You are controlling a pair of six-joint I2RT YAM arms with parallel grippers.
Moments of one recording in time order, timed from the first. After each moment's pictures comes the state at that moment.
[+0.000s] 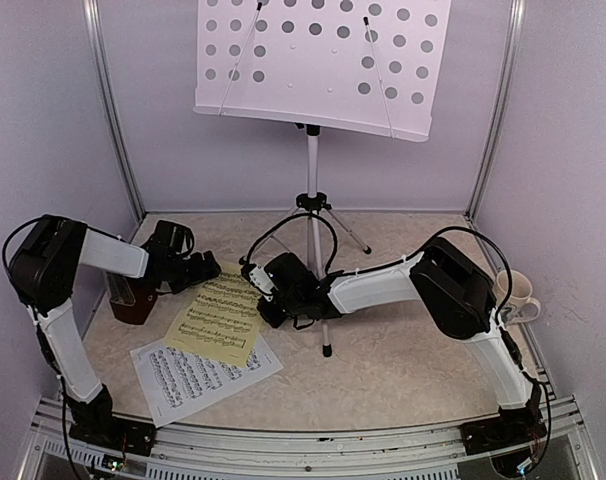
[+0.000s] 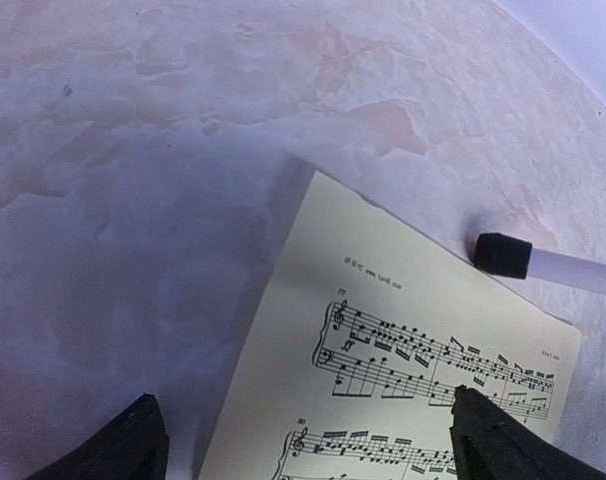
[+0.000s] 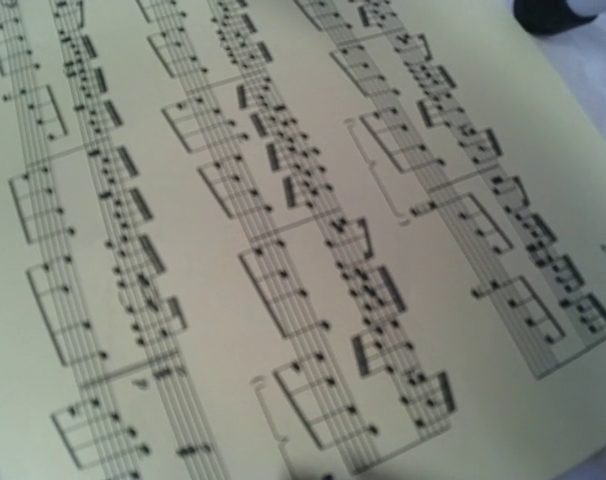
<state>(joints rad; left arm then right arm) -0.27 1.84 0.94 0.08 0.04 -0.54 0.99 2.38 1.67 0.03 0.08 -0.03</state>
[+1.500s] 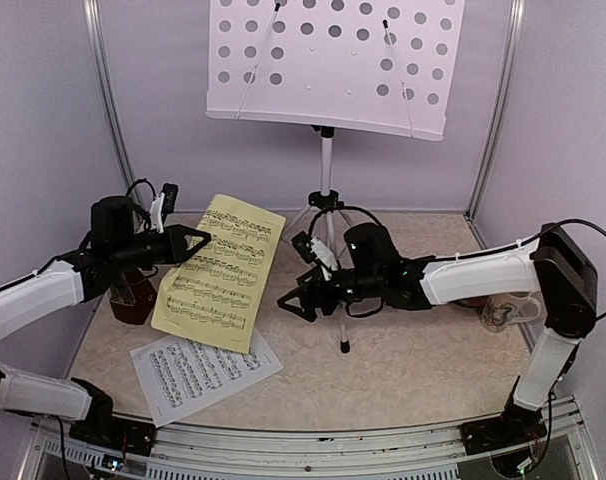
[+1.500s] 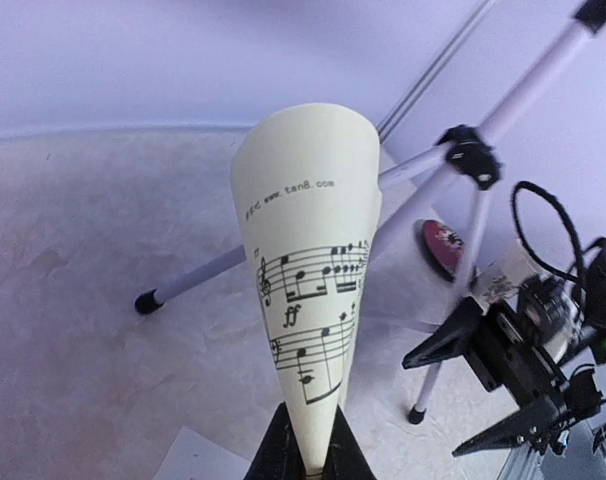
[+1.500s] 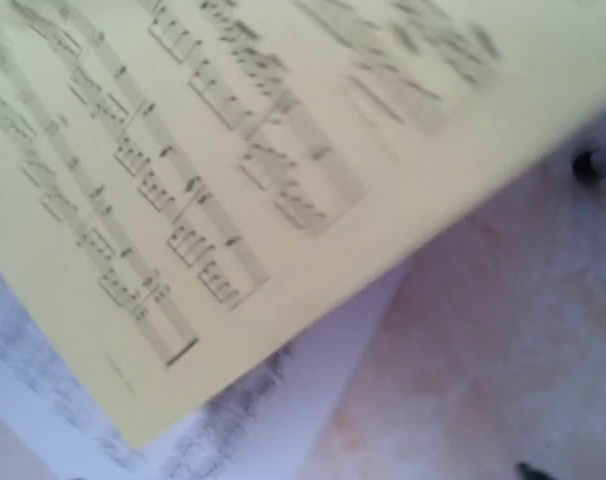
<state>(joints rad) -0.34 1.18 0.76 0.07 0.44 -0.38 0.90 1.79 1.10 0.22 -0.32 0.11</state>
